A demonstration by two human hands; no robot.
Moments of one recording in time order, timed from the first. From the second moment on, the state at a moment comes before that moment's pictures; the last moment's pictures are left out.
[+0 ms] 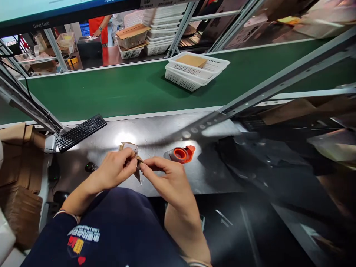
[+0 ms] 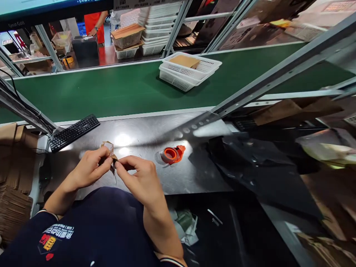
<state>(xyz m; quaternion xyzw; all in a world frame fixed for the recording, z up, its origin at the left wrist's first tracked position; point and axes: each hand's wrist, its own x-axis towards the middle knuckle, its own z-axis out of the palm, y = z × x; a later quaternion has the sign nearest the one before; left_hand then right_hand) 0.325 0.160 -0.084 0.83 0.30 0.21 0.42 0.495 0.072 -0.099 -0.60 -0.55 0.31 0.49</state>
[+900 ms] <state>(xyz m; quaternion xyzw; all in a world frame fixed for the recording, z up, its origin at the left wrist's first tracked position) 0.324 0.163 -0.089 0.79 0.30 0.22 0.49 0.495 0.066 -0.100 -0.61 -0.57 0.24 0.49</state>
